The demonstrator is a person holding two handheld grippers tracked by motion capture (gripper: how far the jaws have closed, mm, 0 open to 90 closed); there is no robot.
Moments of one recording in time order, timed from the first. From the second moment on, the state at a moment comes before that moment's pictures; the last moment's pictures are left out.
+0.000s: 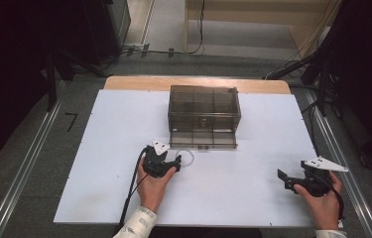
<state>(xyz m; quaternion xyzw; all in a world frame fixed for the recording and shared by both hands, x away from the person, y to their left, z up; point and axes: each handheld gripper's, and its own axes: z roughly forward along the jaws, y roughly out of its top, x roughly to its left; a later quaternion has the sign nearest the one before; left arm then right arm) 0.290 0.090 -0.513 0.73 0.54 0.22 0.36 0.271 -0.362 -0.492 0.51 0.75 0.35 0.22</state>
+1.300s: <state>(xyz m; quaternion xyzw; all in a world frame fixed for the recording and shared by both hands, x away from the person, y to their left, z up) 0.295 0.073 -0.512 0.74 0.52 0.24 0.34 0.272 -0.360 -0.492 0.51 0.75 0.35 0.22</state>
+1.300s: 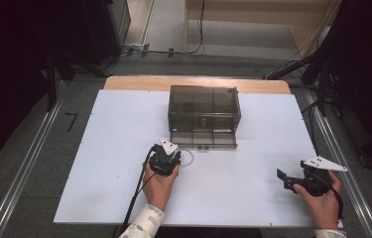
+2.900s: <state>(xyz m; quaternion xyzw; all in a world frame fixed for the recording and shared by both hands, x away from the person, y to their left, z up) 0.298 0.075 -0.513 0.74 0.52 0.22 0.36 0.273 -0.358 -0.495 0.51 0.75 0.35 0.21</state>
